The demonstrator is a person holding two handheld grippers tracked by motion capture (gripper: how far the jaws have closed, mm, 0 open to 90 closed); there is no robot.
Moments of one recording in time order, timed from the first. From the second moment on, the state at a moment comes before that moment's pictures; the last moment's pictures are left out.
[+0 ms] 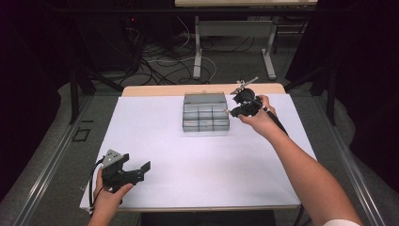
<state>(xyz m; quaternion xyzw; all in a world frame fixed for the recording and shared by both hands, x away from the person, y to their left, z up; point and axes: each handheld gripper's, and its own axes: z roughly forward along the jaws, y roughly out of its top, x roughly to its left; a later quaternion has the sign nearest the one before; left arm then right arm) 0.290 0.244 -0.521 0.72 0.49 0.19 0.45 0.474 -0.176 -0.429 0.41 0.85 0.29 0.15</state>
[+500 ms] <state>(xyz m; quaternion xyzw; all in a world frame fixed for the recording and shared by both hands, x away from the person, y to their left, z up) 0.290 0.245 -0.521 0.72 0.49 0.18 0.45 0.498 -0.177 -0.442 0.47 0.82 0.31 0.12</state>
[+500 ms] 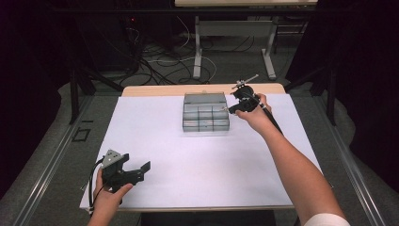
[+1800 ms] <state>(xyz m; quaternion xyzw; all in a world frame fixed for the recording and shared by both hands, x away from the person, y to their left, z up) 0.290 0.246 -0.521 0.72 0.49 0.18 0.46 0.534 -0.173 -0.476 0.49 0.79 0.35 0.11</state>
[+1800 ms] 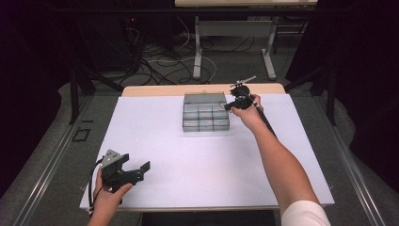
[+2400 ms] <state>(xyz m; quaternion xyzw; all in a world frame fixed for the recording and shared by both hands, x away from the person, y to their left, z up) 0.288 0.247 -0.522 0.71 0.50 0.18 0.46 0.547 -0.167 -0.493 0.47 0.80 0.35 0.13</state>
